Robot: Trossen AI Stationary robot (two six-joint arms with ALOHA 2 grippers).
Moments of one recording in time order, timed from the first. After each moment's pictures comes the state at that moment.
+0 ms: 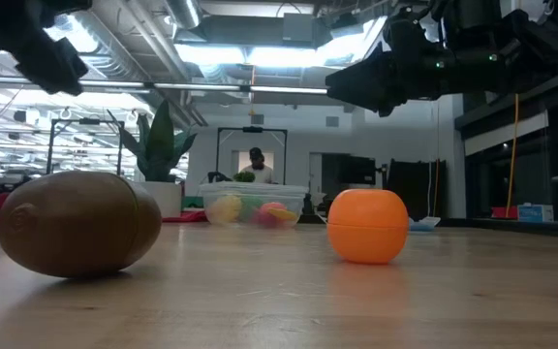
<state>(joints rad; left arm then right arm) -0.53 0.77 0.57 -0.57 -0.35 -0.61 -0.07 1.39 0.44 0.92 0.10 0.00</state>
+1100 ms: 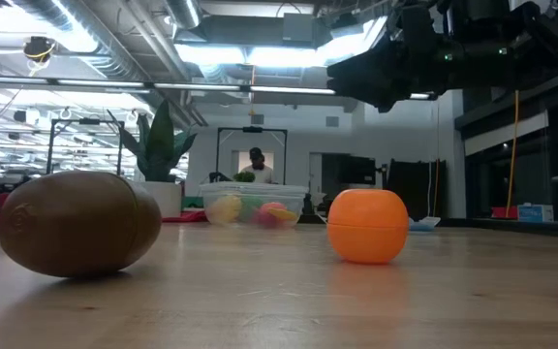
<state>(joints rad) -0.90 1.42 1.16 -1.11 -0.27 -1.80 -0.01 1.39 0.44 0.92 0.11 0.00</state>
